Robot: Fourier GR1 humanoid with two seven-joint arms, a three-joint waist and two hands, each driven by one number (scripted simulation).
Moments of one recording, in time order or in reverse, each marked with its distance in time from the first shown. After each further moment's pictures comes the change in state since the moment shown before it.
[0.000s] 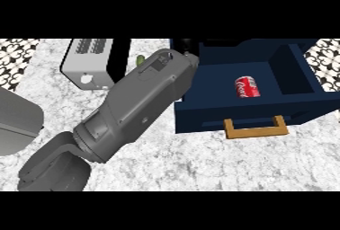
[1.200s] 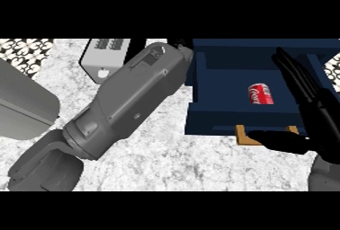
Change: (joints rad) left arm 0.003 0.040 0.028 -0.044 -0.014 0.009 0.046; right arm -0.436 -0.017 0.544 0.426 1.033 -0.262 -0.176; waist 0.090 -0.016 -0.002
